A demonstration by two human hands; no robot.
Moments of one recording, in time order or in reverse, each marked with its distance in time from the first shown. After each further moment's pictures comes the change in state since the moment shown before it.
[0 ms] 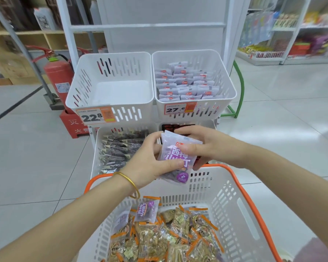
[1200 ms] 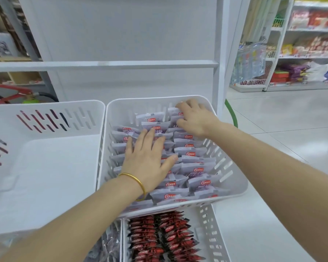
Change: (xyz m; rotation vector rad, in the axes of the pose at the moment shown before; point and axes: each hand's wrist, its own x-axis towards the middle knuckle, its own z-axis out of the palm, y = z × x) left_hand 0.321 0.020 -0.011 1.254 0.181 0.130; right_hand 0.280 0.020 -0.255 -0.975 0.521 0.010
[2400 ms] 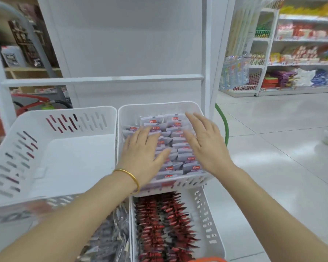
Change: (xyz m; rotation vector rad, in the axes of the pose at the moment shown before) left_hand -0.057 0.001 -0.049 -0.117 0.170 0.105; right_hand -0.137 -0.035 -0.012 0.236 0.409 -0.020
